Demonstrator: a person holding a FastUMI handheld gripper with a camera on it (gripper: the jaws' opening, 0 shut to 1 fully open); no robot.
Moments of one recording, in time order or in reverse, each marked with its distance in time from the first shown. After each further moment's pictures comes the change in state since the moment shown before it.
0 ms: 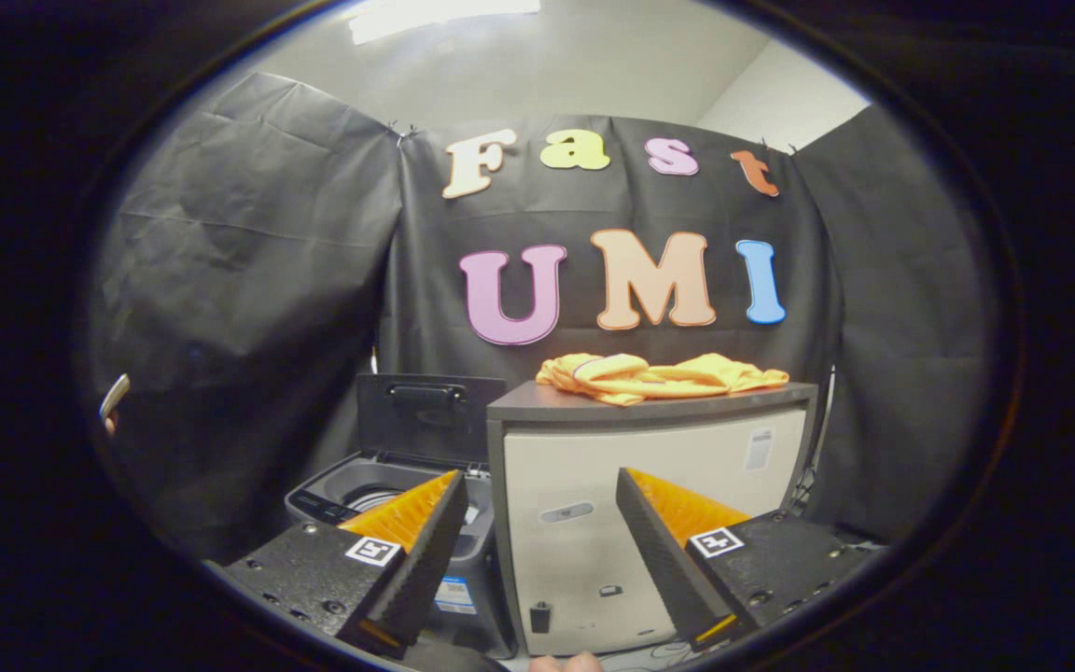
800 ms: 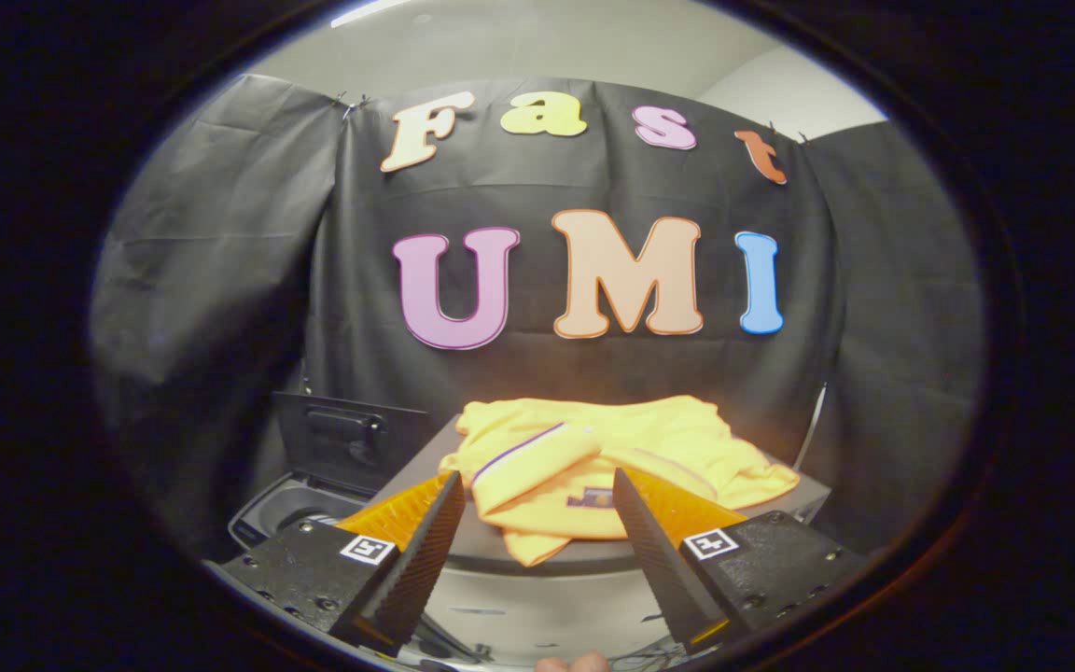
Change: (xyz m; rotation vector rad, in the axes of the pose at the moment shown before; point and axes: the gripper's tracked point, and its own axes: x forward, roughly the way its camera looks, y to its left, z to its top) arm 0.147 -0.086 0.072 -0.070 0.121 -0.099
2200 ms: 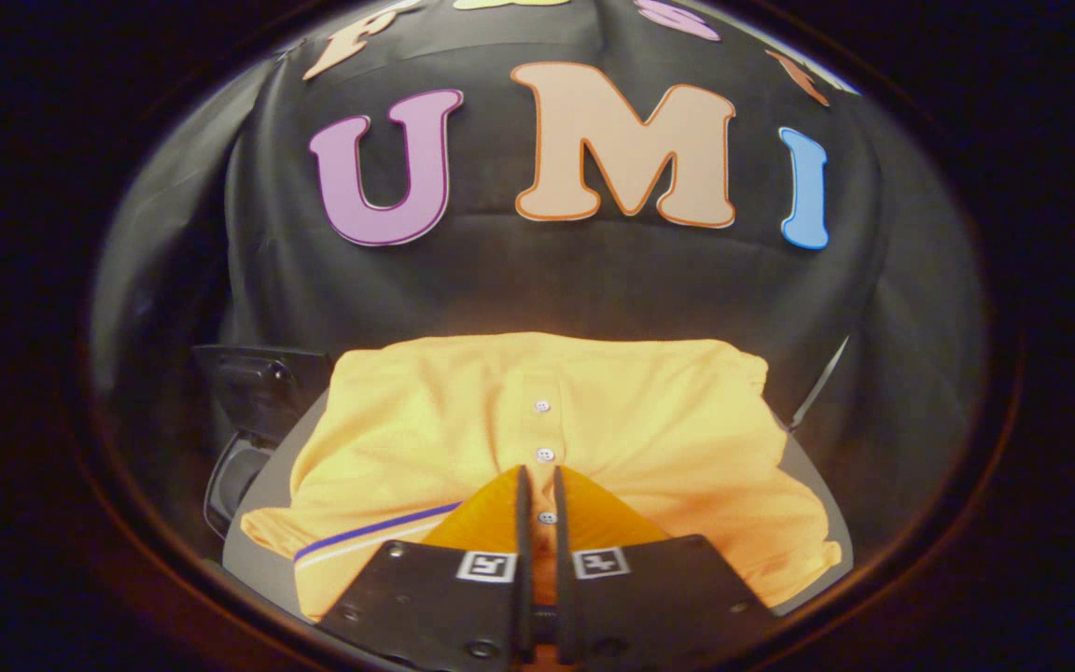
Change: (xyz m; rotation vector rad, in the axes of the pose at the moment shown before) arm 0.129 -0.031 -0.058 -0.002 0.384 0.013
